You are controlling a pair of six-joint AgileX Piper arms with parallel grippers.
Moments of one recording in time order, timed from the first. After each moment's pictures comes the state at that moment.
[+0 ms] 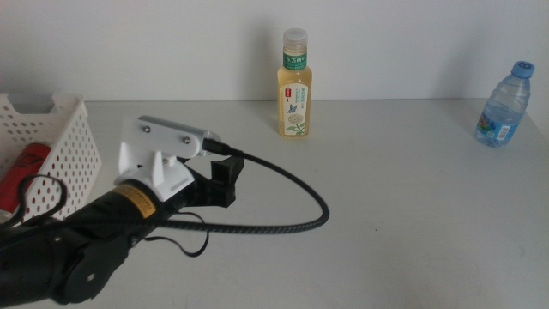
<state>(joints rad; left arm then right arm) -0.46 1.47 -0.50 0.01 -0.64 -0.12 -0.02 -0.01 0.03 -0.02 0.29 0.04</state>
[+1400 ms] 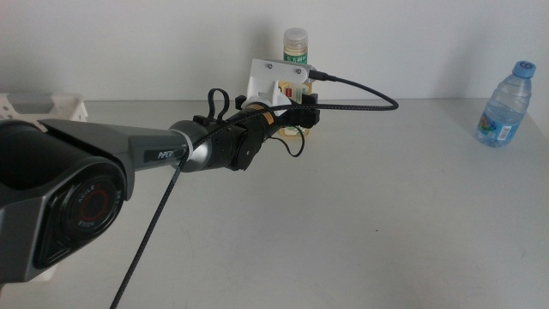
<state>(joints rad) -0.49 2.28 -1.54 -0.04 -0.44 -0.09 -0.02 -0.01 0.03 -0.02 0.29 0.04</state>
